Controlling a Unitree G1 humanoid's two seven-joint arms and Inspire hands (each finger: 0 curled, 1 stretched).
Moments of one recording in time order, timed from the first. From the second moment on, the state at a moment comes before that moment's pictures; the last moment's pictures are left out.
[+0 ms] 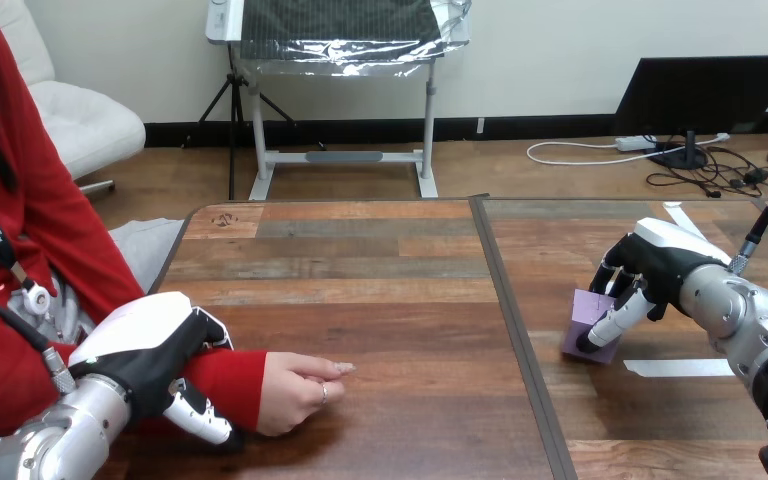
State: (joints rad) left arm -0.01 0.59 -0.14 -0.03 0.67 0.11 -0.35; right arm -0.89 -0.47 0.35 1.38 -0.58 -0.16 0.11
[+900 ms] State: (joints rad) left arm -0.01 0.59 -0.08 -0.03 0.59 0.06 -0.28; right arm -0.89 -0.47 0.35 1.38 -0.58 -0.16 0.11
